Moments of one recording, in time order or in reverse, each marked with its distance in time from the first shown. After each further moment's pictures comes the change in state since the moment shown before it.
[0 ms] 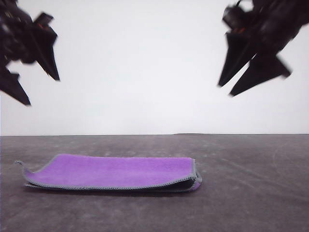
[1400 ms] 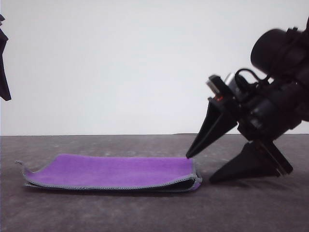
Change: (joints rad) left_arx 0.067 -0.440 -0.579 0.346 -0.104 -0.153; right_arx 0.158 0.078 -0.626 0.924 -0.168 0.582
